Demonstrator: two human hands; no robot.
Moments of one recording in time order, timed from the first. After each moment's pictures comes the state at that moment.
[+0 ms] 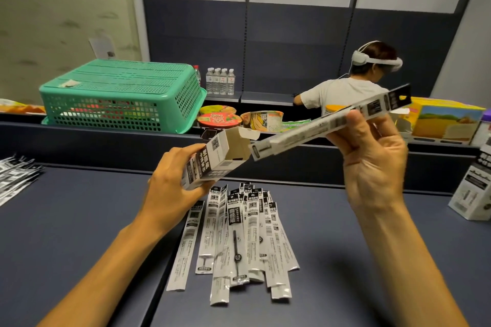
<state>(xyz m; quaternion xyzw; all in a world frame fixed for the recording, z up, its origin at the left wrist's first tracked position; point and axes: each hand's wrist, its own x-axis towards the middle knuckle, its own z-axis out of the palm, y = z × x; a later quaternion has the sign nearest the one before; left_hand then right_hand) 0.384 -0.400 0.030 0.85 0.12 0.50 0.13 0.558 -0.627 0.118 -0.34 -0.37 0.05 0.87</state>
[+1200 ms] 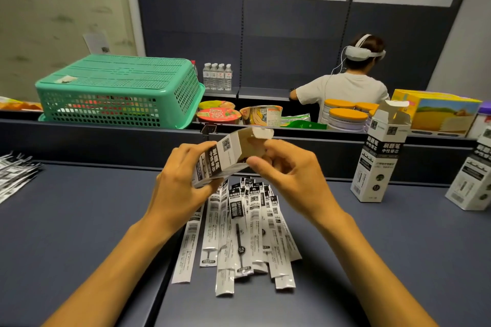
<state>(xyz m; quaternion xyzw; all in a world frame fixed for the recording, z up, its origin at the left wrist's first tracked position) 0.388 -0.411 0.030 0.86 0.11 0.49 0.10 0.536 -0.578 0.073 -0.61 -0.60 -0.11 0.50</state>
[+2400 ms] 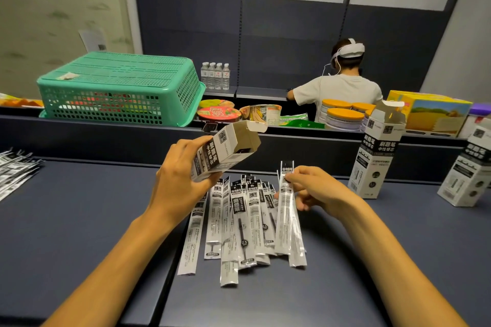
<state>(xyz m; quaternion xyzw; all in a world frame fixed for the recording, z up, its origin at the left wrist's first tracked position) 0.383 -0.406 0.029 0.85 0.12 0.51 0.12 0.584 -0.595 0.052 -0.75 -0.33 0.31 0.49</state>
